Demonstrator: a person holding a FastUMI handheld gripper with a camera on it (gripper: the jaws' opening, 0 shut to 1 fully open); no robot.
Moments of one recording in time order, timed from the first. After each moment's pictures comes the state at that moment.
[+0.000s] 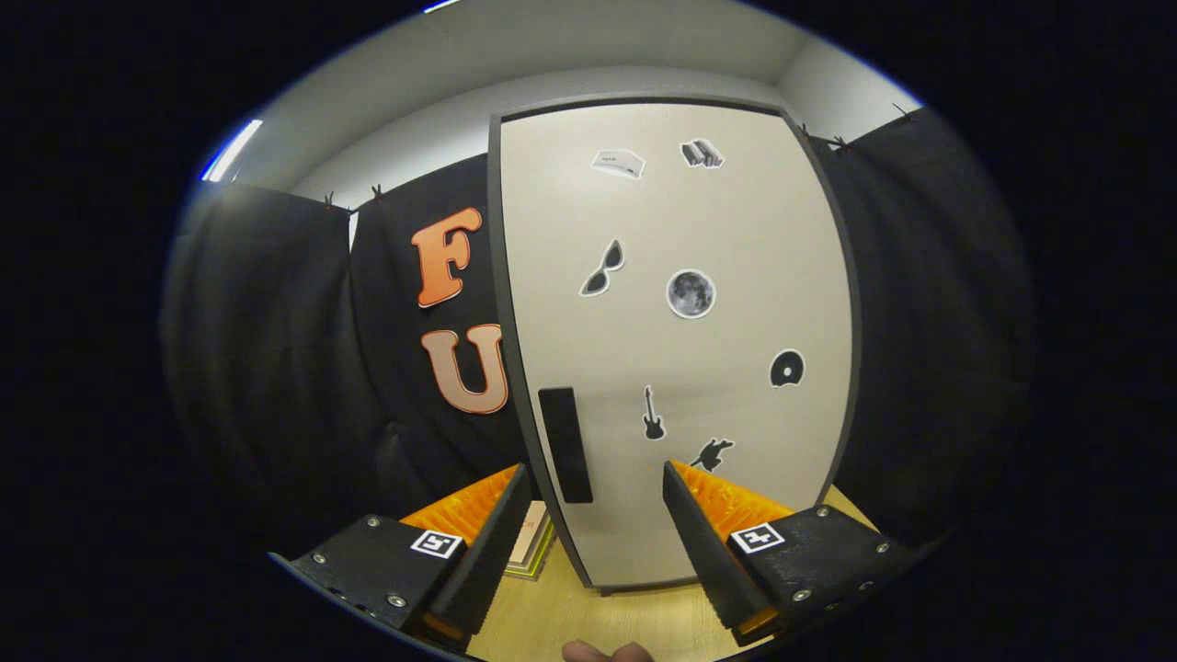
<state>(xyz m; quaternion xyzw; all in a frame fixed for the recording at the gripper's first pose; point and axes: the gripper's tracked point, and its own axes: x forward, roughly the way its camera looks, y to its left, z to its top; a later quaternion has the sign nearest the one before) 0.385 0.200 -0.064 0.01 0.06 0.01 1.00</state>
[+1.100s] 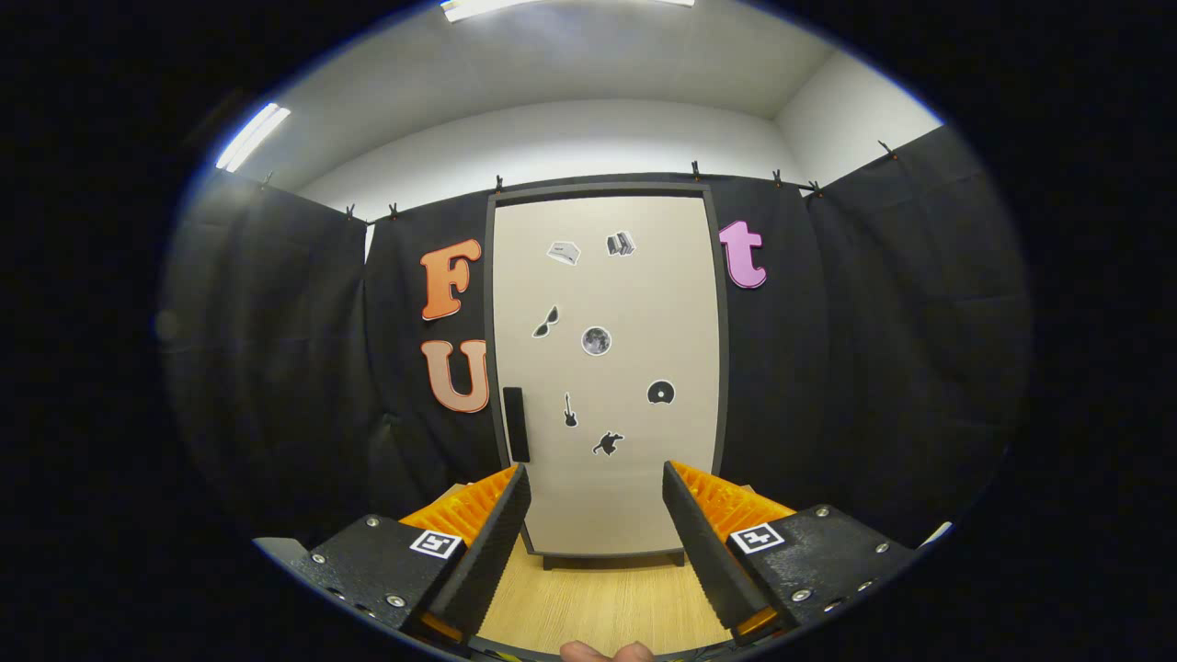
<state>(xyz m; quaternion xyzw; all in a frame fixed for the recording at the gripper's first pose) 0.223 0.106 -0.010 -0.03 0.03 0.00 1.00</state>
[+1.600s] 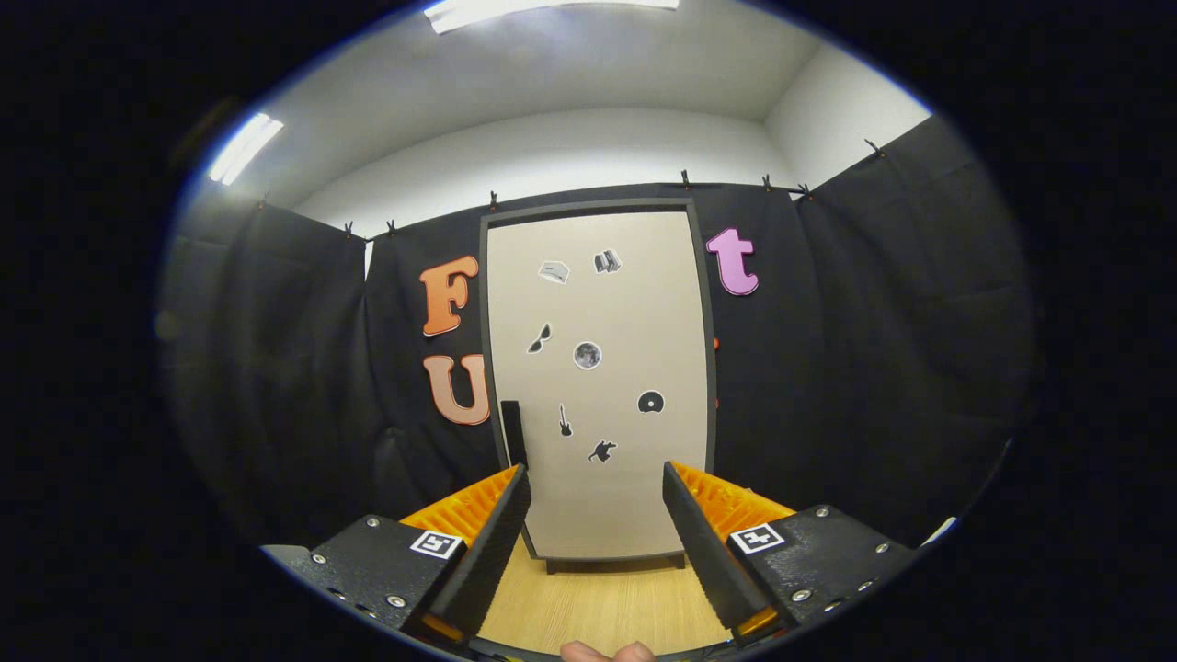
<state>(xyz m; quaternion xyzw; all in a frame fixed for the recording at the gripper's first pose) 0.206 0.096 0.000 -0.02 0.01 0.00 1.00</state>
